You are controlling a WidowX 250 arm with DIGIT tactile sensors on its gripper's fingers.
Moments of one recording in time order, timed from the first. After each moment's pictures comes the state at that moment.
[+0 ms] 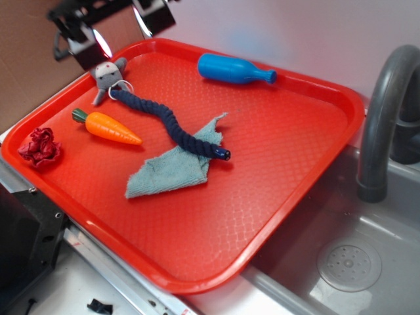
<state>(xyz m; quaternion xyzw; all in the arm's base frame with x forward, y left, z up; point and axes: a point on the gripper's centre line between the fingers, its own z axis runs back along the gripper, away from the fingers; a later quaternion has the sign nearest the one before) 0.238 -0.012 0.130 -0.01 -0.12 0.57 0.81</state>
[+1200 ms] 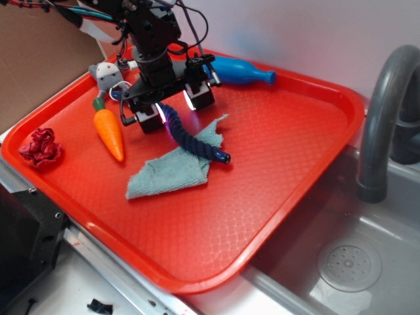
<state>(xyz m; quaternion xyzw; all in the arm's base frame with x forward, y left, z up) 0.267 -0.006 0.013 0.00 -0.10 0.56 0.82</state>
